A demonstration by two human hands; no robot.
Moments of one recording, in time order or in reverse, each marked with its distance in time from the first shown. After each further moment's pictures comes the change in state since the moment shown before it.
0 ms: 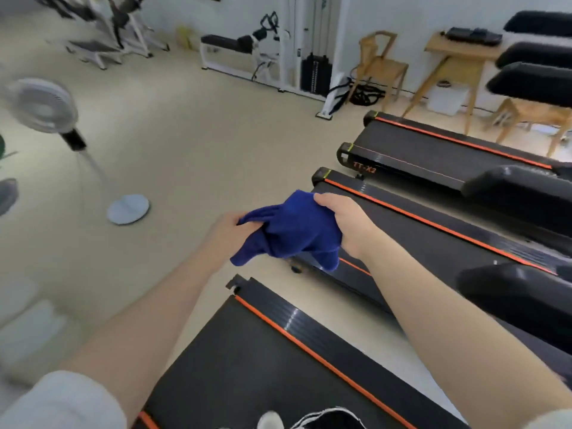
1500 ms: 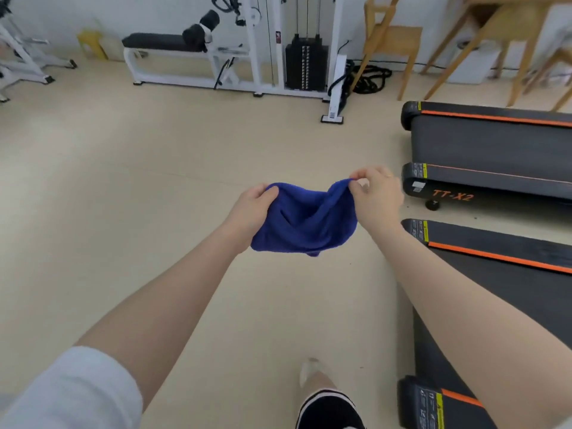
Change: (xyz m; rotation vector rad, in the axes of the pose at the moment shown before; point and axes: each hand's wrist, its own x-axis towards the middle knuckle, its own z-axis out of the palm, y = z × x) left_hand 1.082 -0.112 -0.322 -0.081 -0.313 0.076; right_hand 1.021 -0.161 0.330 -0.673 0.793 -0.374
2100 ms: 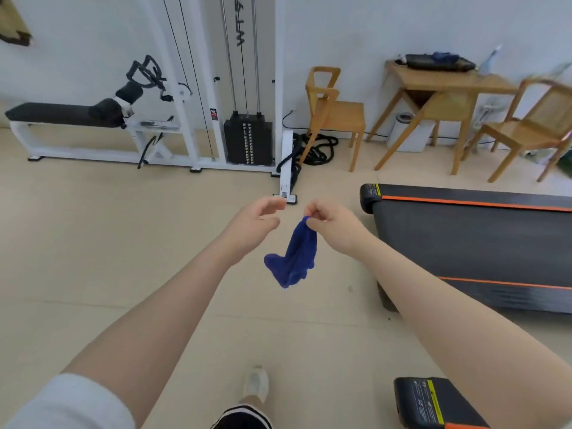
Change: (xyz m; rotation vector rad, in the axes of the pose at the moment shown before) left_hand 0.594 0.200 0.076 0.200 -0.263 0.283; right_hand 0.580 -0.001 0.087 0.046 -0.383 -0.060
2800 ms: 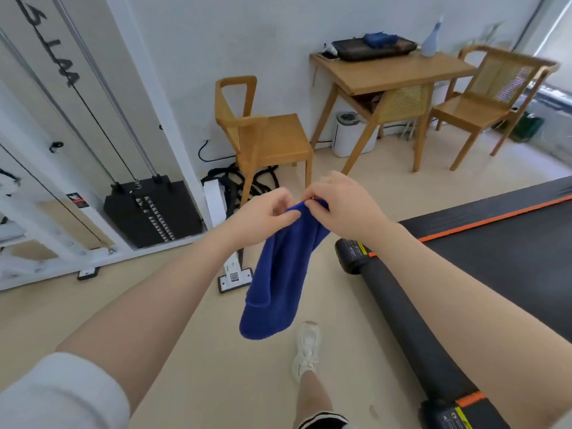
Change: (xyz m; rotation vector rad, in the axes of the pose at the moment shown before) left_hand 0.753 0.044 0.033 0.381 -0.508 0.315; right_hand 0.617 0.195 -0.250 -0.559 0.384 -0.174
